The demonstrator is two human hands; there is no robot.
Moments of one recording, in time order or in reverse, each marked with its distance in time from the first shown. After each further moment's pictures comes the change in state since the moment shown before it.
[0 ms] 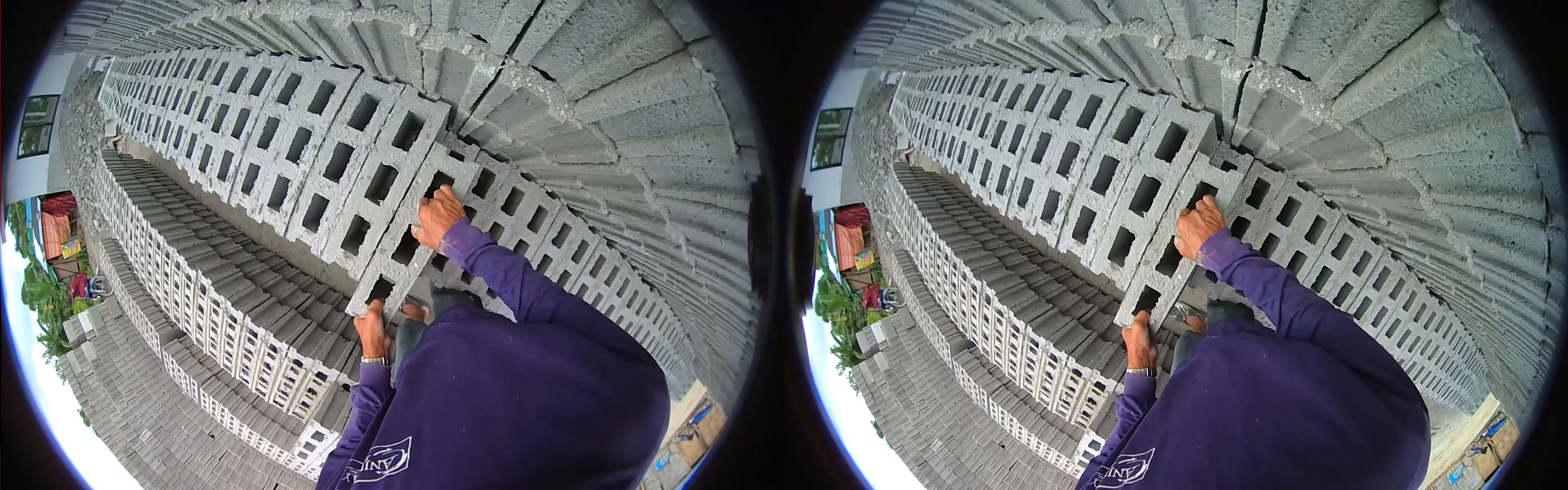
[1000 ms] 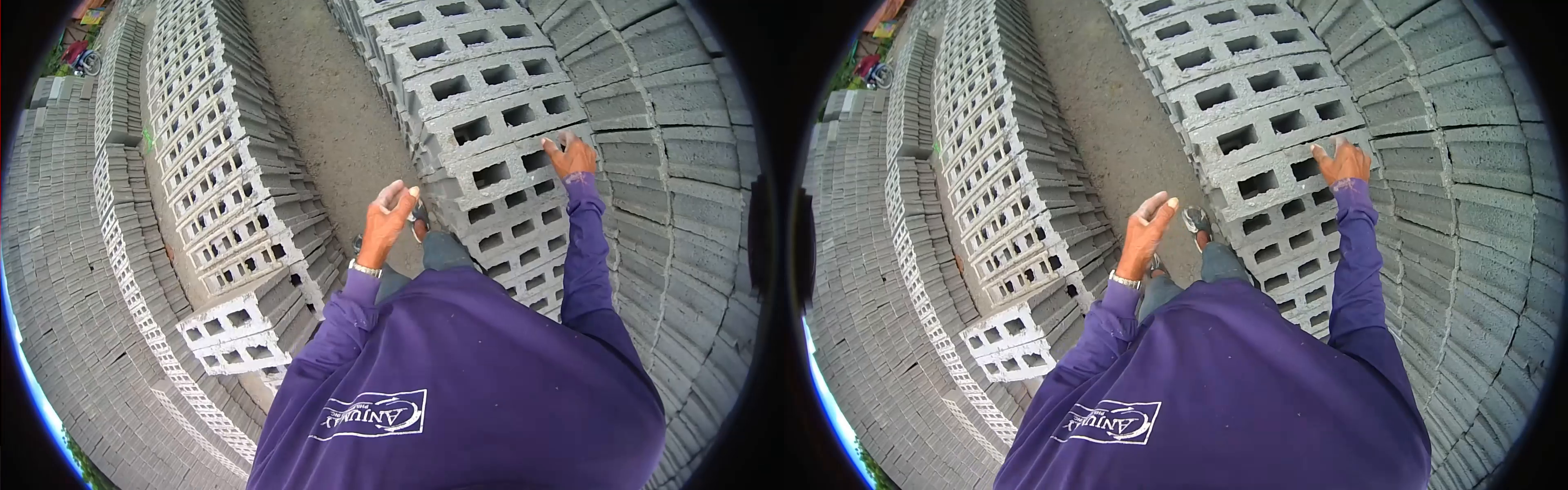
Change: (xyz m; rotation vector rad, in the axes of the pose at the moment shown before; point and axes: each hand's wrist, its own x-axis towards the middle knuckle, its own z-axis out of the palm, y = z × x) left_hand 0.007 -0.005 -0.099 -0.074 -0.260 0.340; right_hand 0.007 -0.013 -0.061 -0.413 0.163 0.034
